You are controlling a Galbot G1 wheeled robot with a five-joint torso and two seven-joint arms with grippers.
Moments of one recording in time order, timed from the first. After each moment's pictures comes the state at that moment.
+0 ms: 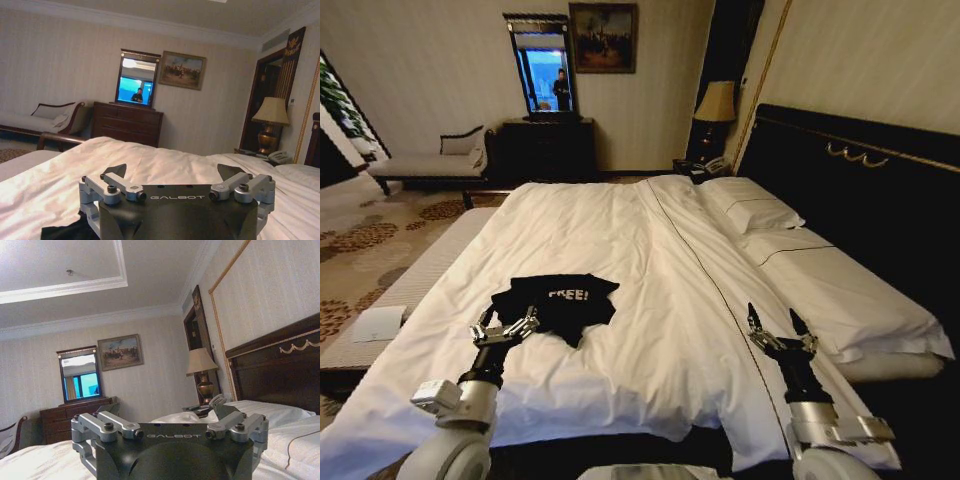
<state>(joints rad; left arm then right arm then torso) 1.80 -1.32 -0.72 -2.48 -0.49 0.15 -0.15 -1.88 1.42 0.81 2.36 0.51 0.20 -0.07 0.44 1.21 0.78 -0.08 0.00</state>
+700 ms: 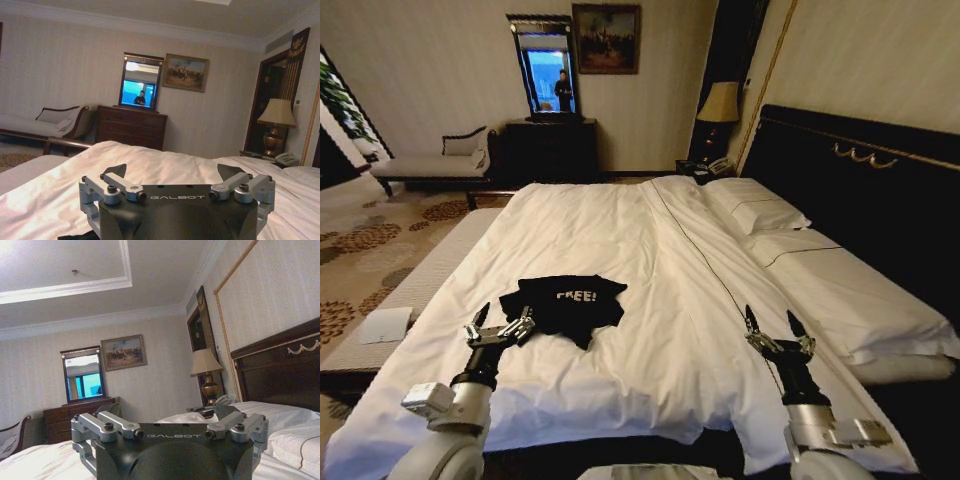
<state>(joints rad) 1.82 -1.31 -0.75 -2.49 -0.50 0.14 -0.15 -1.89 1.44 0.80 2.36 0.49 0.21 -0.09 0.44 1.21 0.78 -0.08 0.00</state>
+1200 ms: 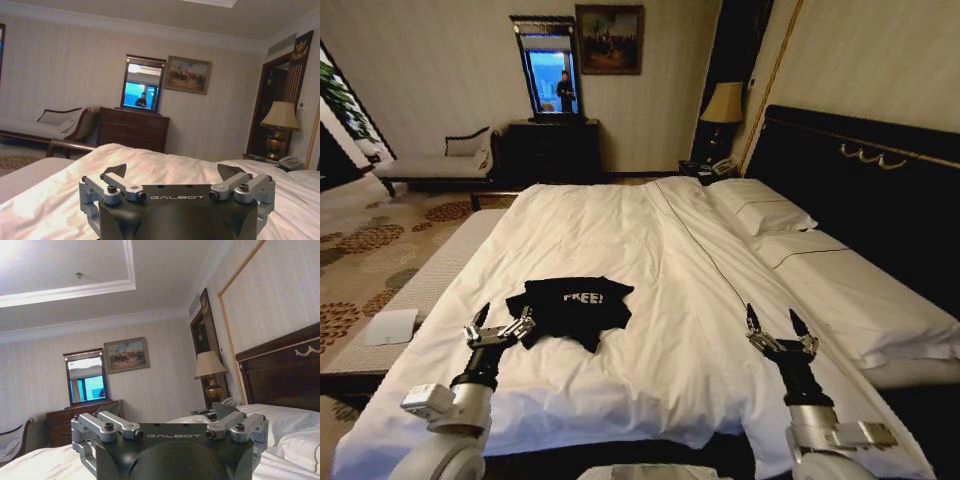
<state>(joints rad) 1.82 -1.32 -0.75 -2.50 -0.50 0.14 -0.15 -1.89 1.44 0.80 2.37 0.49 0.22 -0.09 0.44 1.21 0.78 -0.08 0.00</state>
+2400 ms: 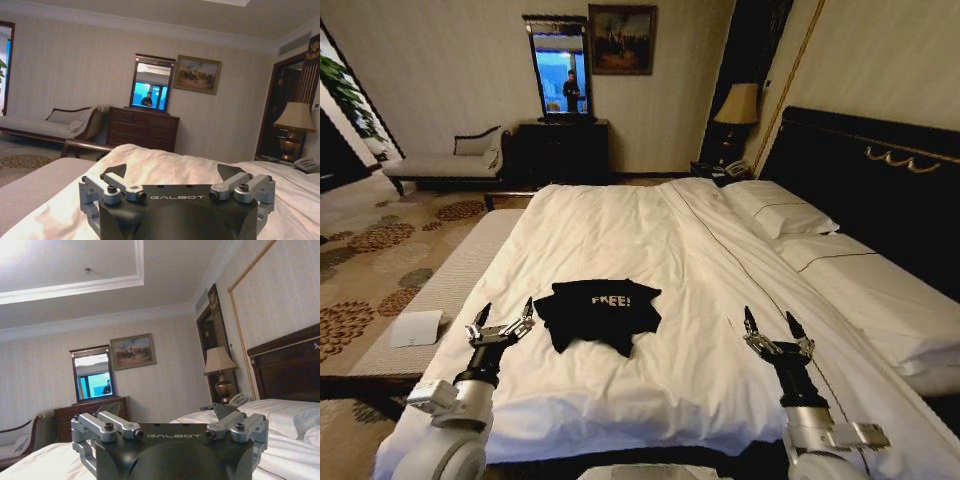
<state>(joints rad) 1.79 -1.31 -0.75 -2.46 -0.50 0.14 -0.15 -1.89 1.46 0.79 2.35 0.47 0.23 -0.10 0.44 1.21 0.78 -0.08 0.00</state>
